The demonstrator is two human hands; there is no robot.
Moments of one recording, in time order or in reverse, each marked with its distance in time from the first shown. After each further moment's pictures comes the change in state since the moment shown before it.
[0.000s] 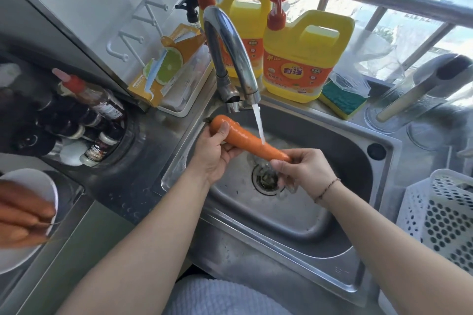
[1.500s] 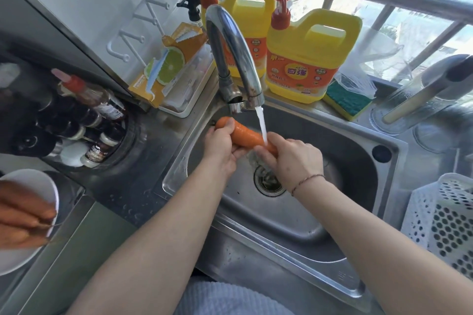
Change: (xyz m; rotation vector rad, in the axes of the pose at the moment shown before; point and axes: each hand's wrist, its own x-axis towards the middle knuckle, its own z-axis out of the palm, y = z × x) left_hand 0.015 -0.001 0.022 0.003 0.267 -0.126; right_hand 0.028 -0.010 0.028 -1.165 0.299 -0.319
